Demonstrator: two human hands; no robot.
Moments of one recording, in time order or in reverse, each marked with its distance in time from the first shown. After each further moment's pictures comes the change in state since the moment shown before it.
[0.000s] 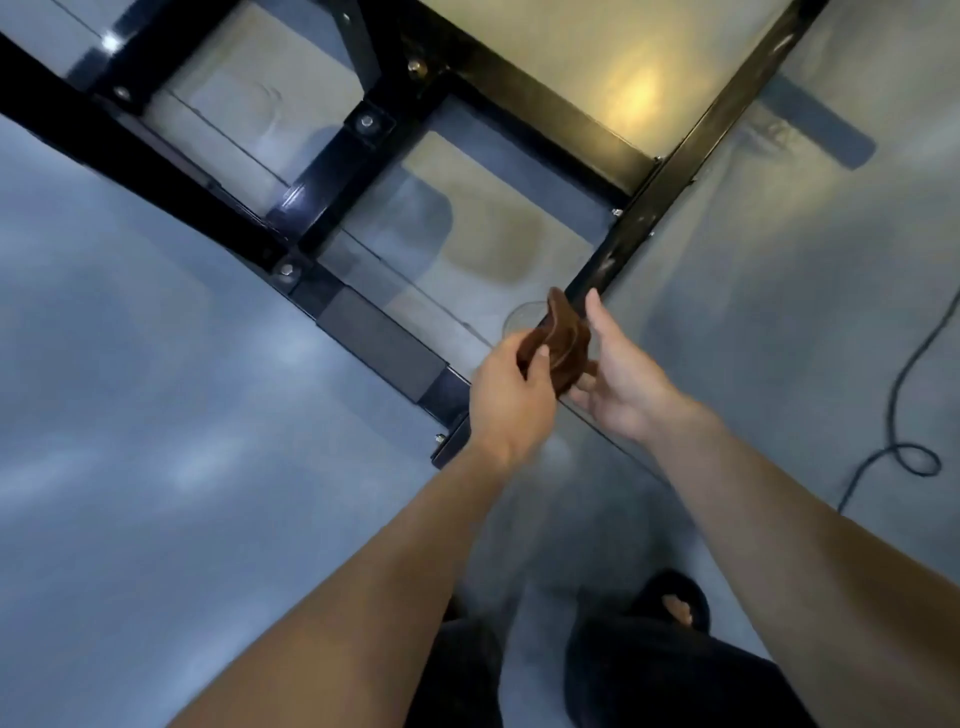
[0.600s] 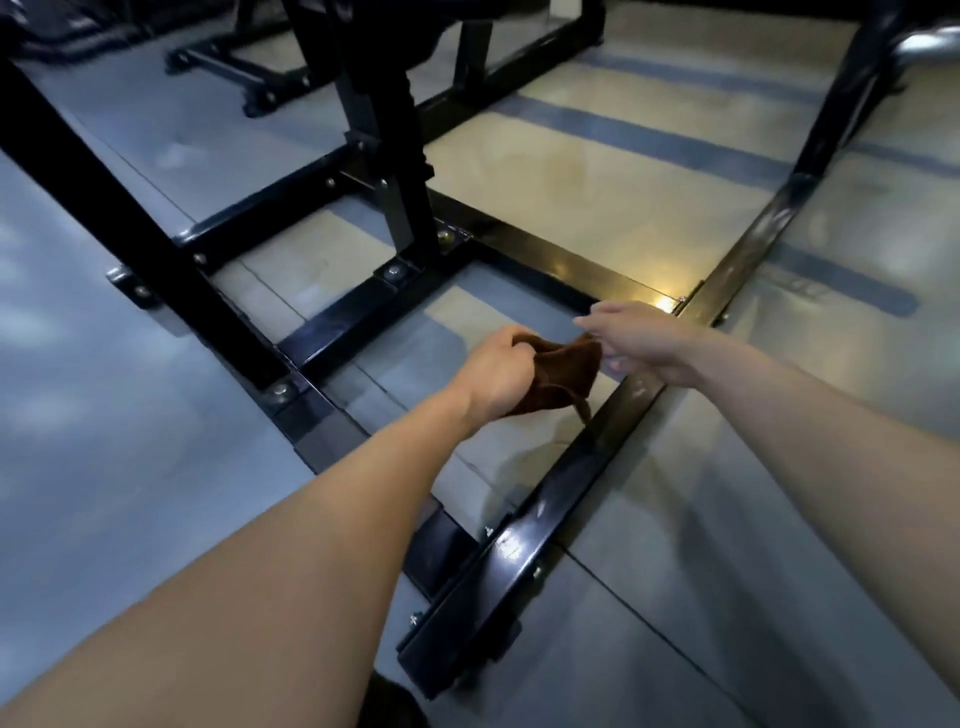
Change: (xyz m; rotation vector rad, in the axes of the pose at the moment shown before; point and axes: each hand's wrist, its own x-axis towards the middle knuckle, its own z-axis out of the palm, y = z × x) left_hand 0.158 -0.008 0.009 0.102 -0.100 0.279; right_hand 0.131 -0.107 -0.006 -0.767 -0.057 -0.561
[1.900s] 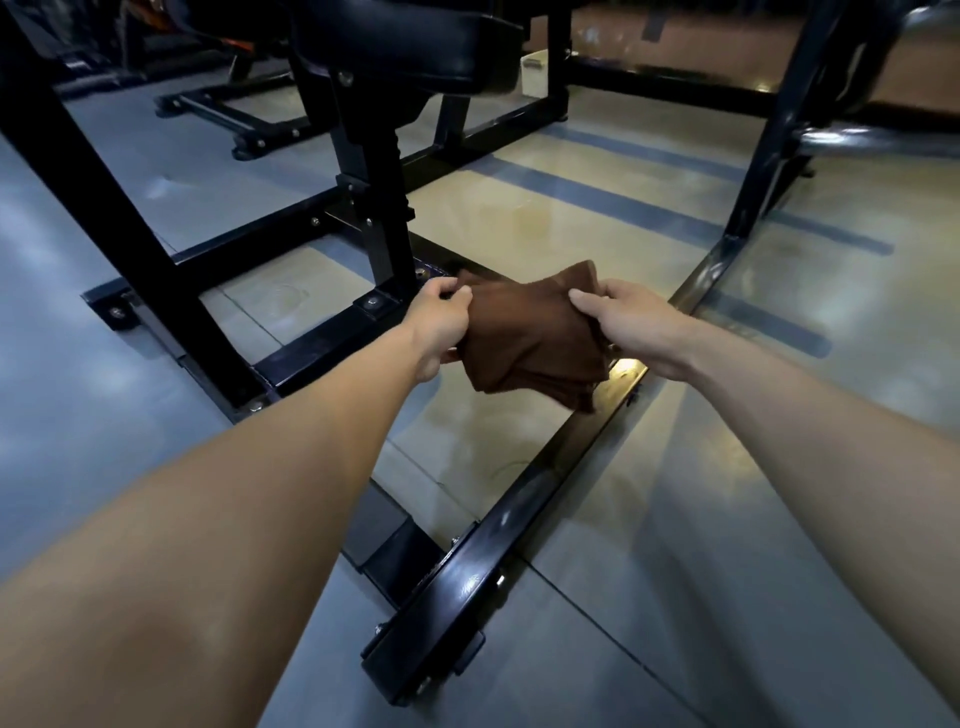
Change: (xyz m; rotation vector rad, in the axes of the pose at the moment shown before) left_hand 0.028 0.024 -0.036 -0.395 0.161 -0.053; right_hand -0.054 -0.029 -0.028 0.041 0.153 -0.260
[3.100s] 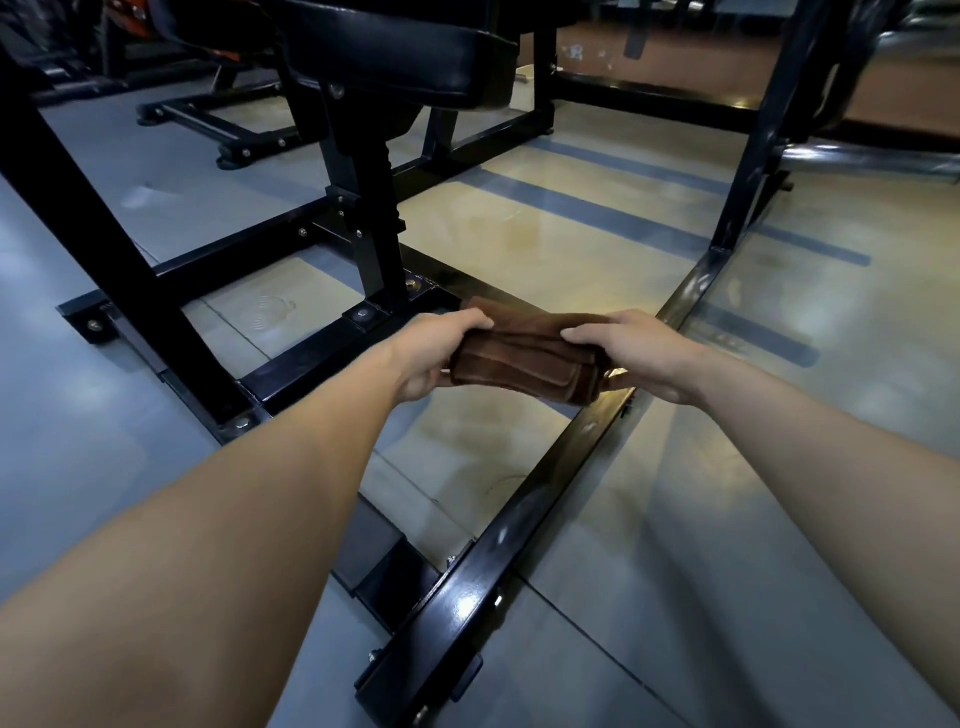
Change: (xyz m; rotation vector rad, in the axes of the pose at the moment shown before) left_hand 0.008 -0.007 -0.010 -0.054 -0.227 -0.104; right_hand 0.004 0.012 -0.007 -0.023 -0.064 0.097
